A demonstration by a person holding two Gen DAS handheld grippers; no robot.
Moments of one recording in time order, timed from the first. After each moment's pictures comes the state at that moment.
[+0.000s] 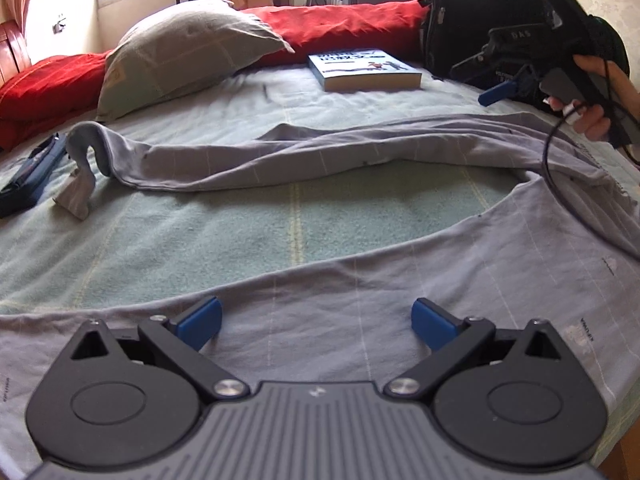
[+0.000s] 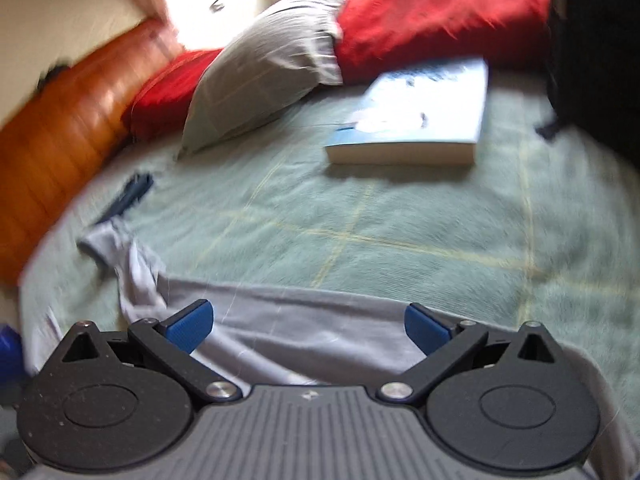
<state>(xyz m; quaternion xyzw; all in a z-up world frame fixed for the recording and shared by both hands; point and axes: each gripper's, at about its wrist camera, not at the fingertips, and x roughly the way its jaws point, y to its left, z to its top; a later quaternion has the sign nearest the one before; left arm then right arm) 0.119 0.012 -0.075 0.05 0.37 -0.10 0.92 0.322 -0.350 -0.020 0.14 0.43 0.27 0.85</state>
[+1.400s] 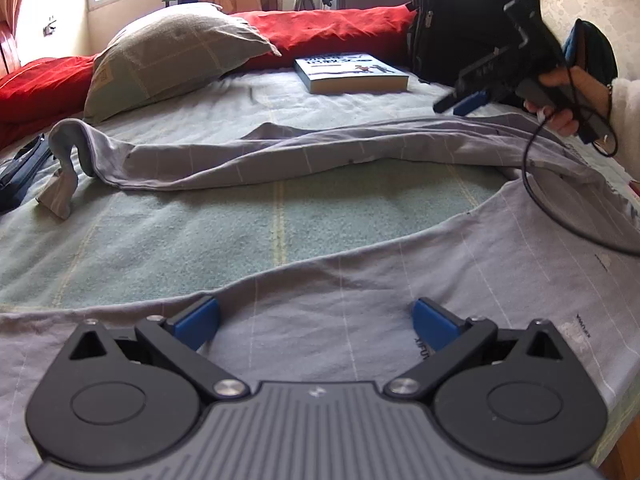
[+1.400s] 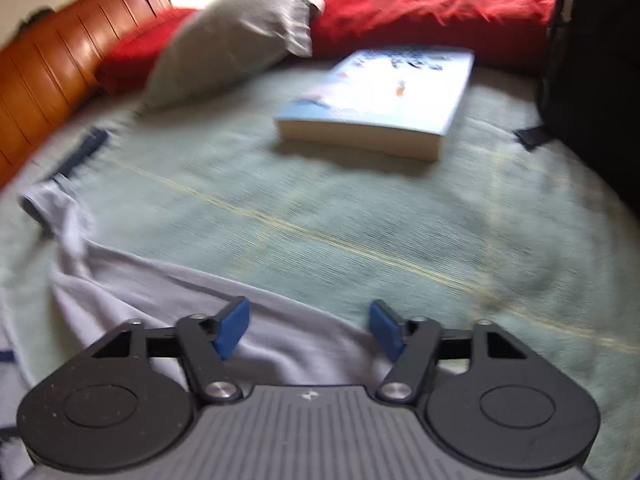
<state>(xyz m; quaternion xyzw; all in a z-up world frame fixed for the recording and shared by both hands) 0.118 0.010 -0.083 0.05 0.36 -0.12 0.92 0.349 -0.344 -0.045 -0.01 0.44 0.23 0.87</state>
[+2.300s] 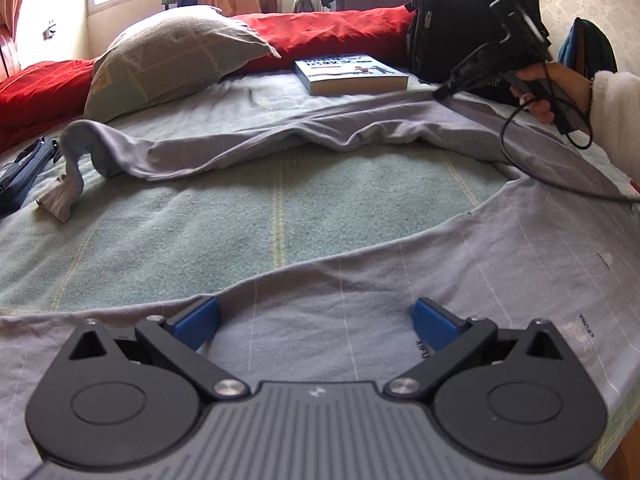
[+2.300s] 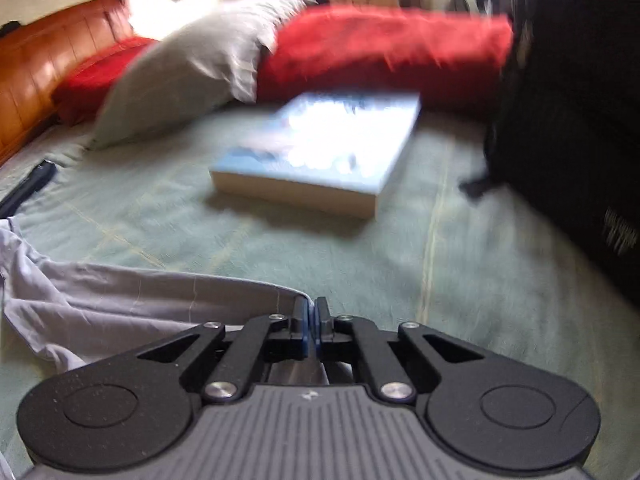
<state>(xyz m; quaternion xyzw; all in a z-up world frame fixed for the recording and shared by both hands) 0.119 0.009 -0.084 0.05 0.36 -0.12 0.92 0.379 -0.355 -0.042 -0.01 0.41 0.17 0.90</state>
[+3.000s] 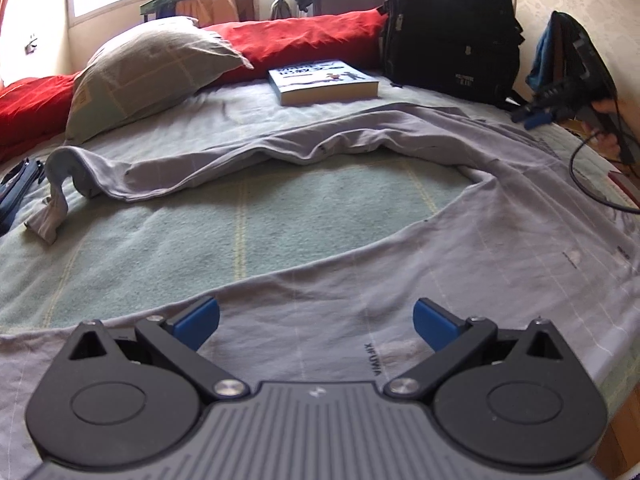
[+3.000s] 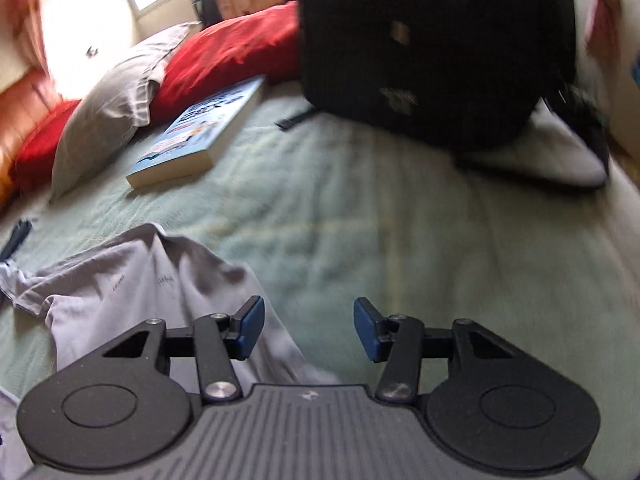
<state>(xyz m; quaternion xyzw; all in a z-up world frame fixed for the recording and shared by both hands) 0.107 -0.011 -0.068 0.06 0.36 -0.15 0.92 0.251 -0.524 -0.043 0.13 0.41 0.08 0.90</state>
